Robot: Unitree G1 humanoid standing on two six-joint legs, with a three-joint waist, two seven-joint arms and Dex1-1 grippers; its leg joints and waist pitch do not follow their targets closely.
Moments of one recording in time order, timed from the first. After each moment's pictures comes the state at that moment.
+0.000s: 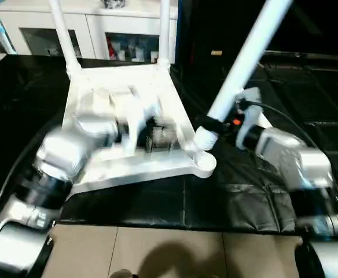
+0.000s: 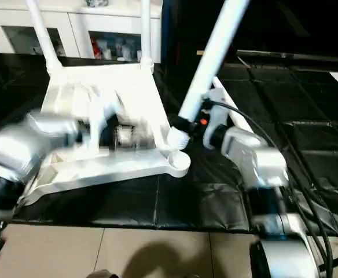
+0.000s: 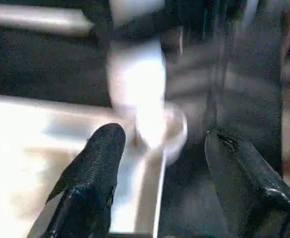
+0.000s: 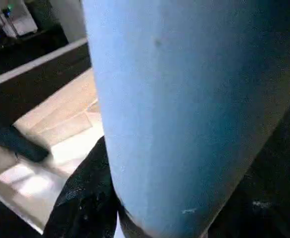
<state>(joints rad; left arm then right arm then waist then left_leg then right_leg) -0.70 0.52 -0.38 0.14 -0.29 0.62 -0.97 -0.61 -0.29 -0.06 0.27 0.40 0.61 0.65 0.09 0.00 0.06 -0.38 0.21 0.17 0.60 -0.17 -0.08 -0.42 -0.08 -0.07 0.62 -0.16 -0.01</state>
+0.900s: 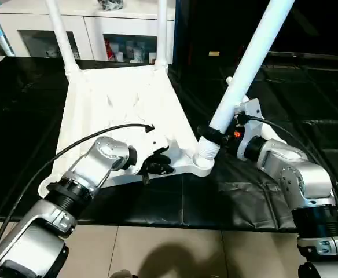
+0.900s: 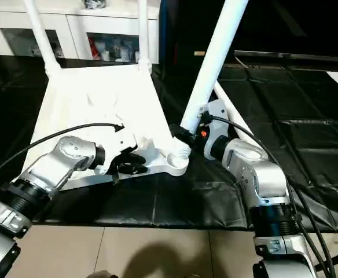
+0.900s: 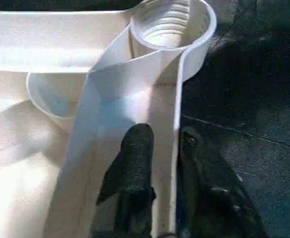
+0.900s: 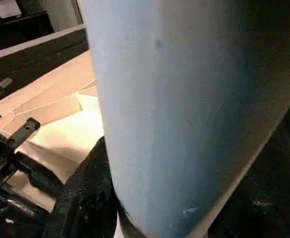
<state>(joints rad) -0.71 0.41 -0.48 0.53 -0.06 0.29 -0.96 -0.51 -0.29 -0.01 0.17 0.34 0.56 0.62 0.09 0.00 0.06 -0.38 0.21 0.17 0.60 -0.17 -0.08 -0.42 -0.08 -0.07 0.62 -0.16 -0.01</state>
